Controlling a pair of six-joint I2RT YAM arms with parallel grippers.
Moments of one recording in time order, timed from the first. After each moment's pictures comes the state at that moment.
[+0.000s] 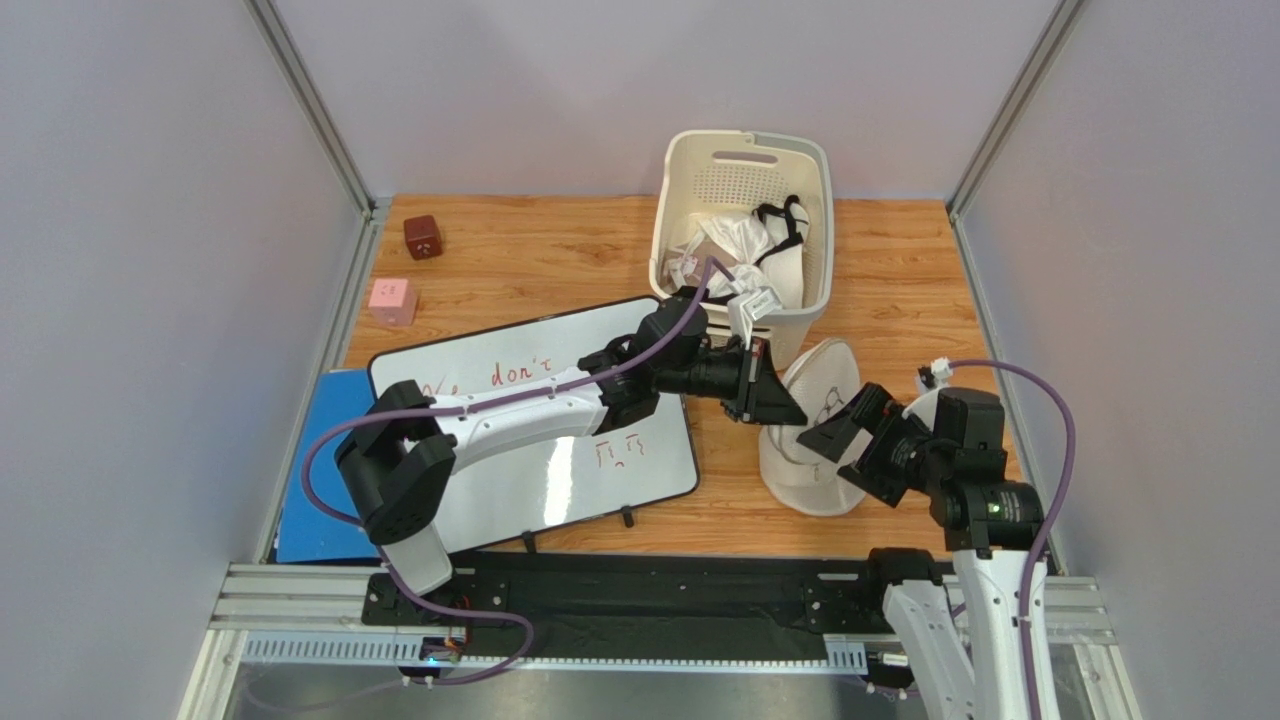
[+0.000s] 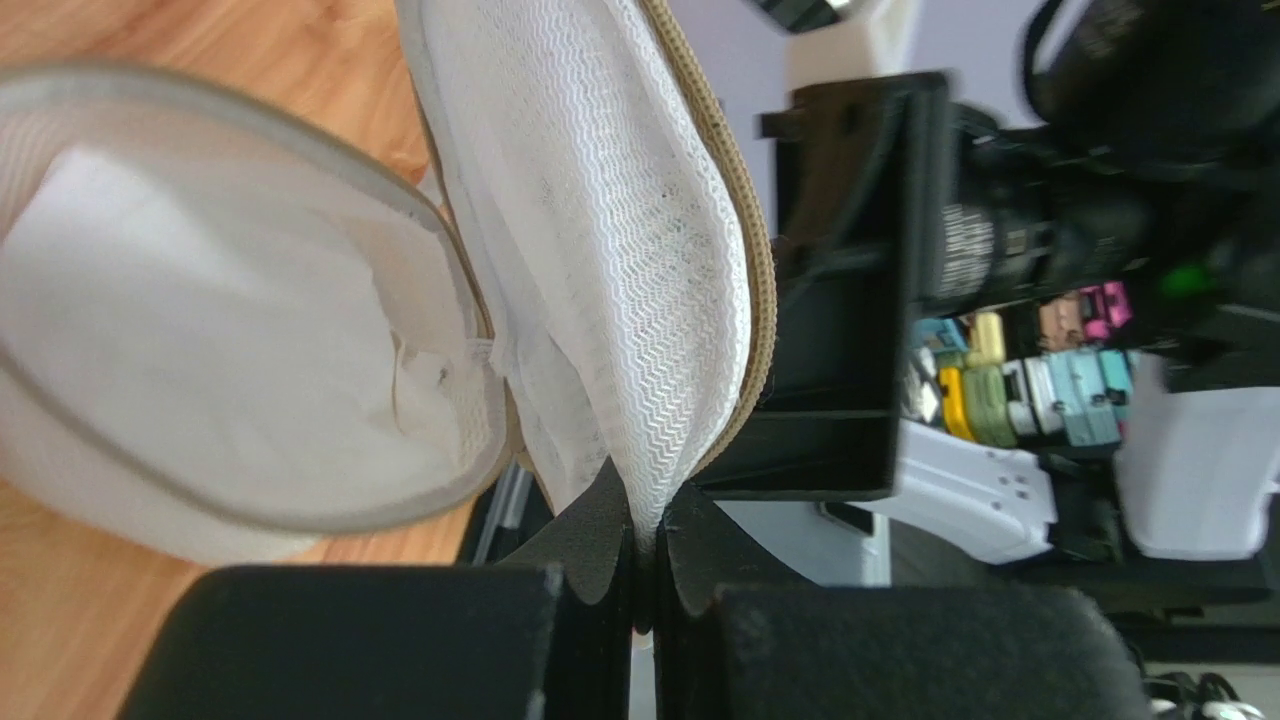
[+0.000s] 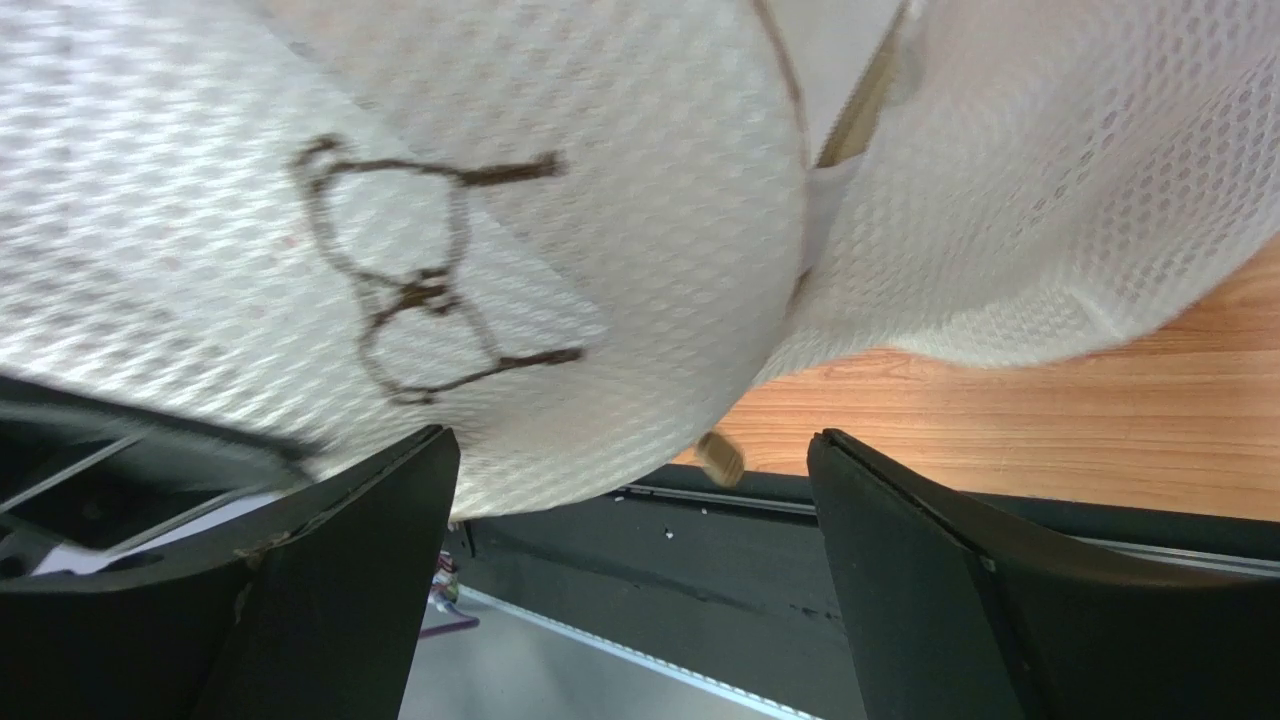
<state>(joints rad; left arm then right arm) -0.99 1.71 1.23 0.26 0.57 -0.77 -0.03 0.56 0.78 -1.02 -0.46 0.64</state>
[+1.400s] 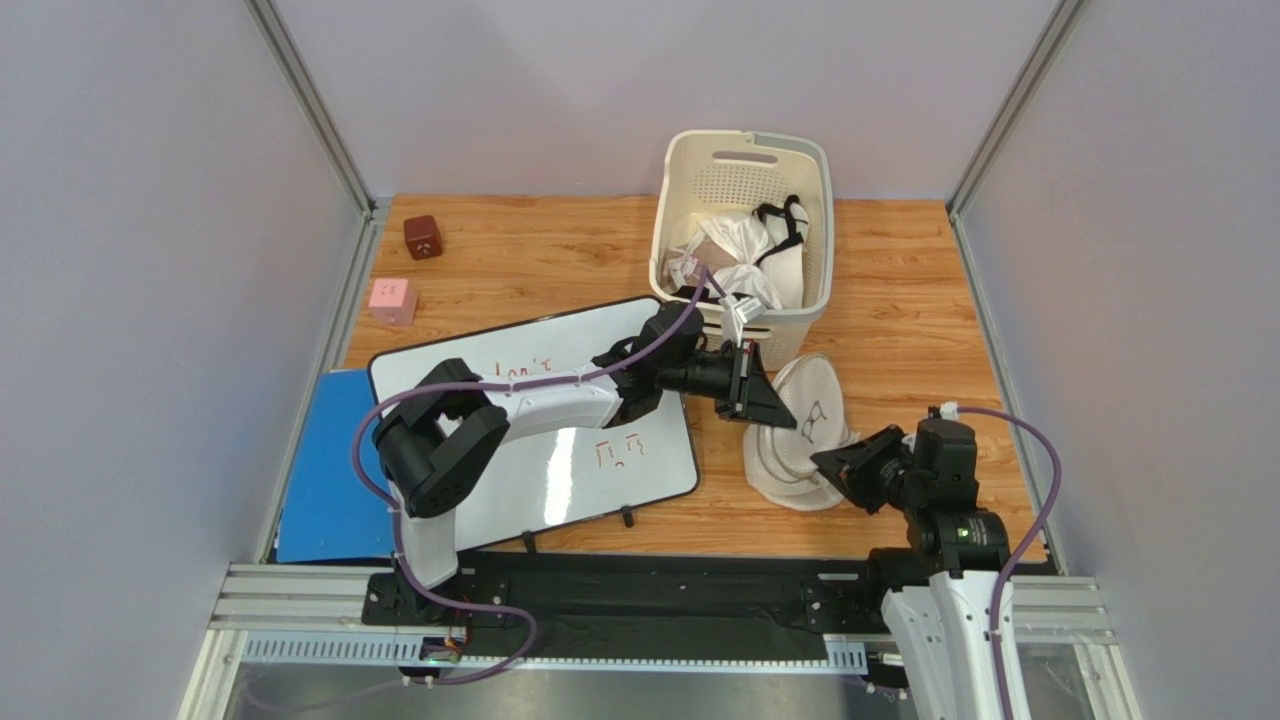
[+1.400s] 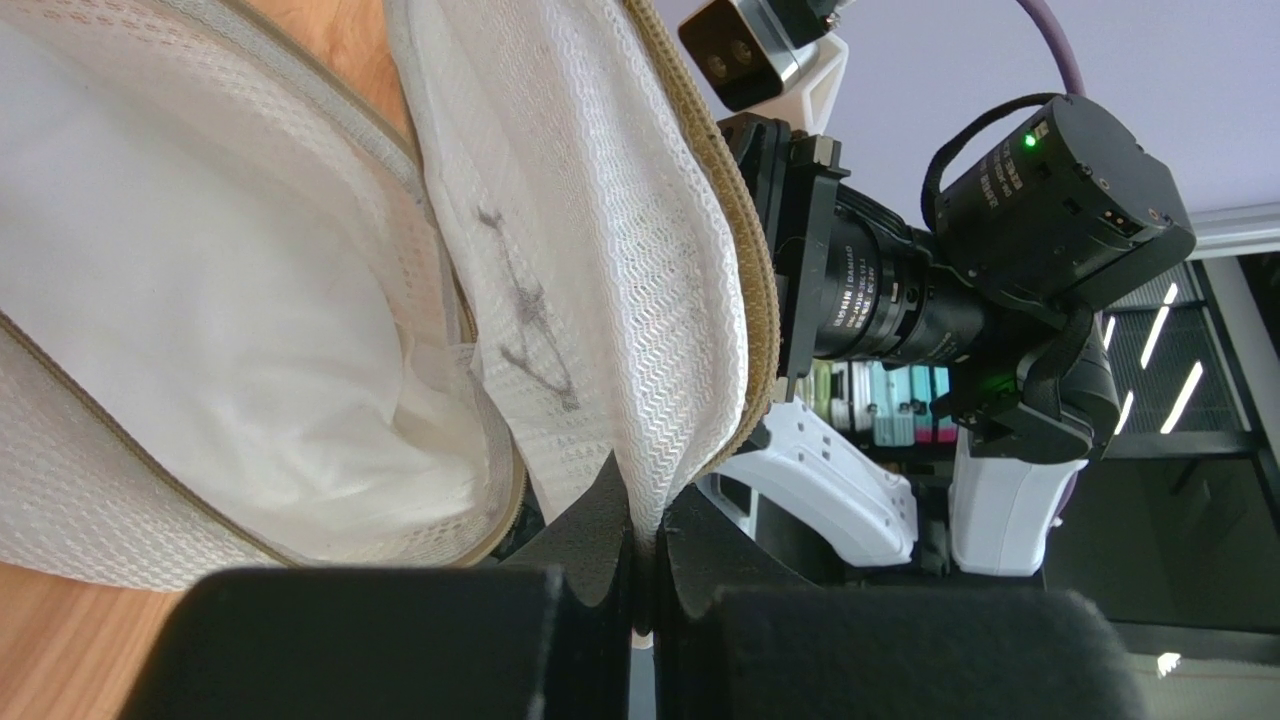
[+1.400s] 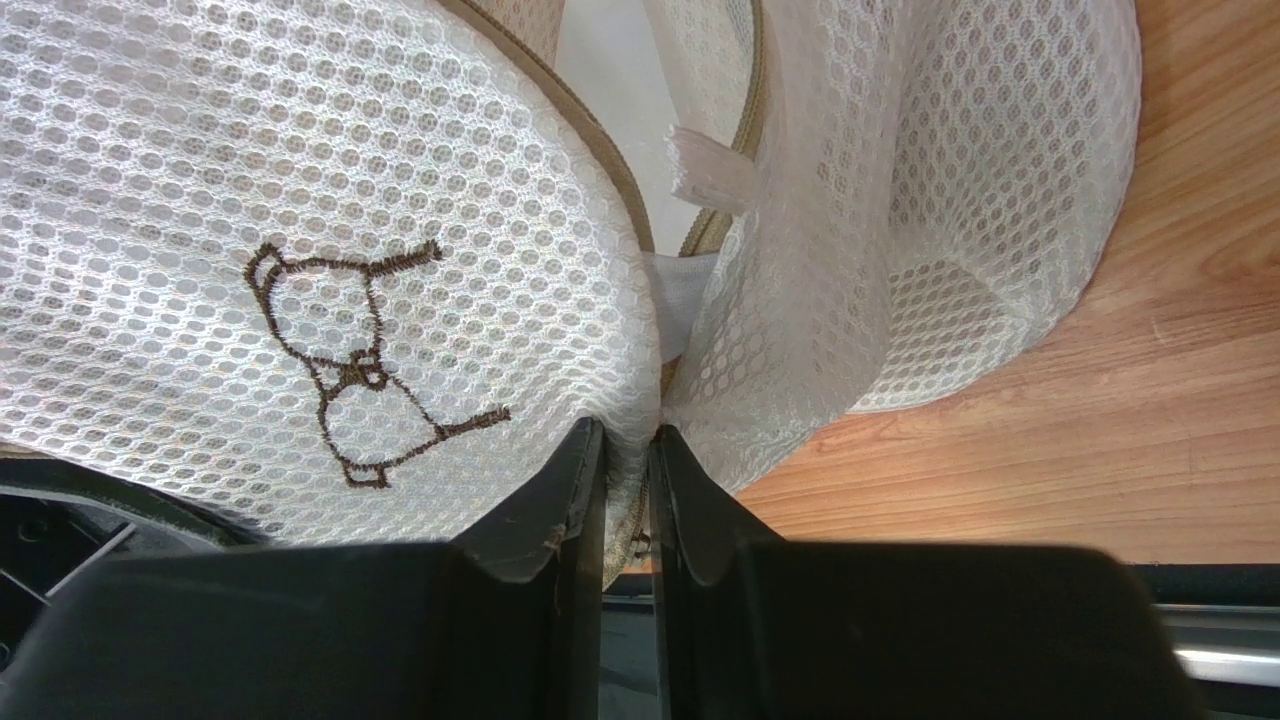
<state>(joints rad) -0.92 1.86 1.19 0.44 0.73 -1.03 -0.03 0.38 0.46 -0.82 -0.34 0.98</state>
